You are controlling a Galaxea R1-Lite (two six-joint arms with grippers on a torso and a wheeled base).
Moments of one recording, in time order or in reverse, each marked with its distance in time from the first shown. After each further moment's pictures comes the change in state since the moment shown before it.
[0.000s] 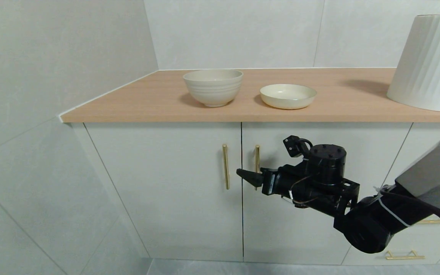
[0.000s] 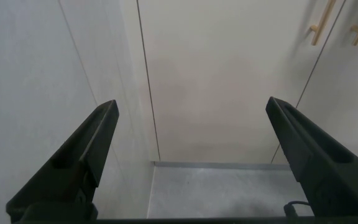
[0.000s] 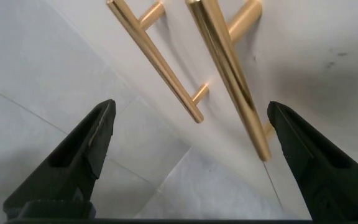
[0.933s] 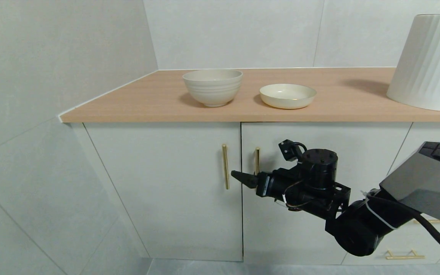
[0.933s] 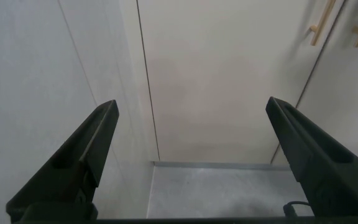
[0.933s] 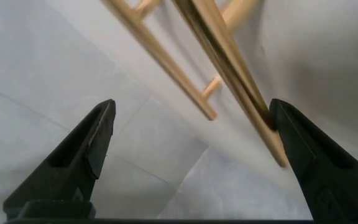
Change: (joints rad) left arm 0.000 0.000 0.000 0.000 0.000 -0.002; right arm 0.035 0.044 -0.017 -0.041 0.026 0.105
